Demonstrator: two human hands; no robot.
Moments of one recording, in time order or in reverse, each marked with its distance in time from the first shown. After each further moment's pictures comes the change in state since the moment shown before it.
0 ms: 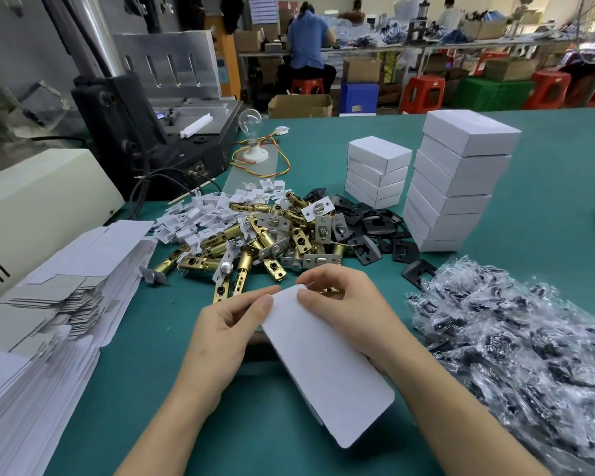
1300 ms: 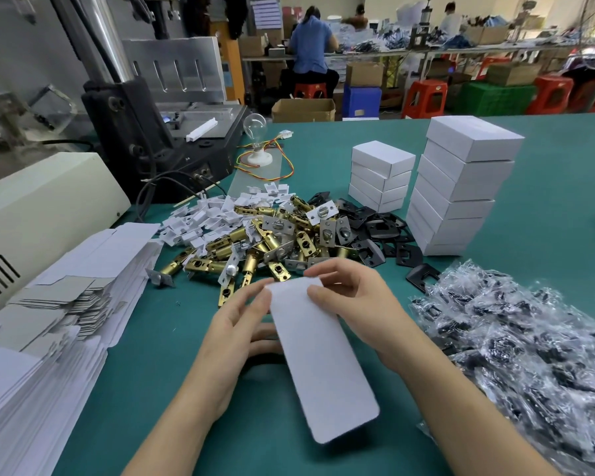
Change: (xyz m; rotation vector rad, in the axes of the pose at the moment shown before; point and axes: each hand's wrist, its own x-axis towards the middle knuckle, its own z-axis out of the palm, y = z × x) left_hand 0.000 0.001 0.001 -0.100 -0.061 -0.085; right_hand 0.000 -0.005 -0.007 0.104 -0.024 -0.038
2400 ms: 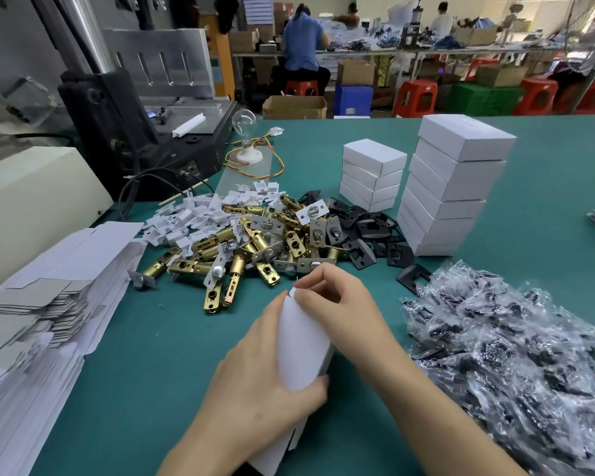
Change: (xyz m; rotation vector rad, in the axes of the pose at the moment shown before) left_hand -0.034 0.009 0.035 0.871 -0.102 0.190; right_hand -0.005 0.000 0.017 -0.059 0.129 0.073
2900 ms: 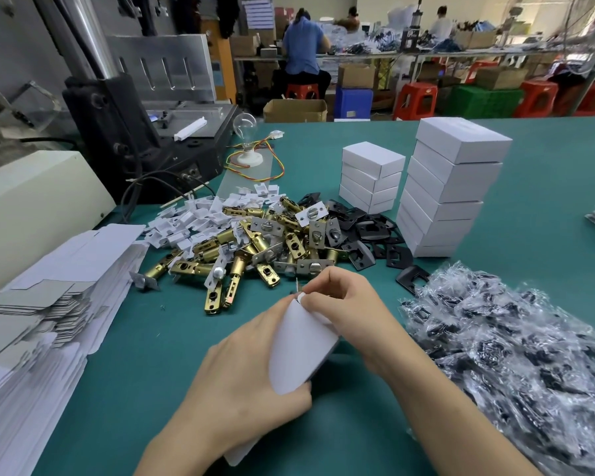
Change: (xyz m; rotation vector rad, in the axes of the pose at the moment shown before) left_hand -0.001 0.001 -0.018 0.181 -0.053 0.096; right_hand 0.003 -0.005 -0.011 0.062 -0.057 0.113
